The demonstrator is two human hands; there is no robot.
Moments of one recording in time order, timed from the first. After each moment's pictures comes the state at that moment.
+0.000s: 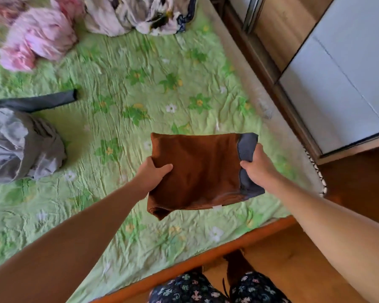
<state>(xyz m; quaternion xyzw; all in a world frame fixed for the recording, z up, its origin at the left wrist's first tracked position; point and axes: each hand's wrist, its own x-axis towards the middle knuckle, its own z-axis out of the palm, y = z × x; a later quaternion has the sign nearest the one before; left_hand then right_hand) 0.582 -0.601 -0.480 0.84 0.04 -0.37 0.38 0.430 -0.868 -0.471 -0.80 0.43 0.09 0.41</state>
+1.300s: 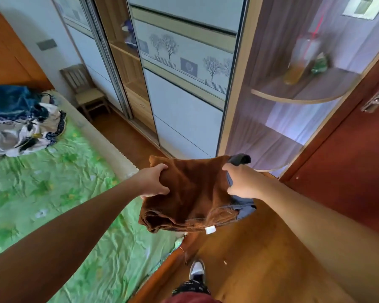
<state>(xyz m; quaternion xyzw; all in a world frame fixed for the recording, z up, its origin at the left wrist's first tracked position) 0.290 -1.091 -0.250 0.82 -0.49 -0.30 0.04 0.029 -1.227 -0.221 -0.89 0.38 0.16 0.18</state>
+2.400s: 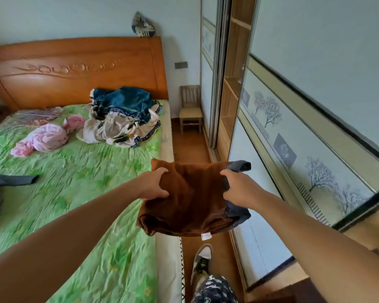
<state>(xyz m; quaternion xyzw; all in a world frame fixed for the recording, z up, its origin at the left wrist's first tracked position) 0.495 -1.227 -0.215 0.94 -0.24 -0.23 0.11 0.361 -1.491 -0.210 -0.96 0.10 0.10 0.22</state>
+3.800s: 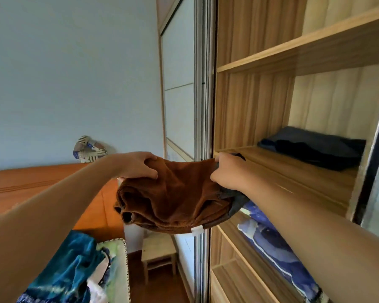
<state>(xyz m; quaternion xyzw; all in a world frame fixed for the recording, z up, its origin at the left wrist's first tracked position) 1.249 -1.509 0.102 0.91 -0.34 -0.10 0.19 1.058 -1.710 0.082 -0.93 0.25 -0.17 0.19</state>
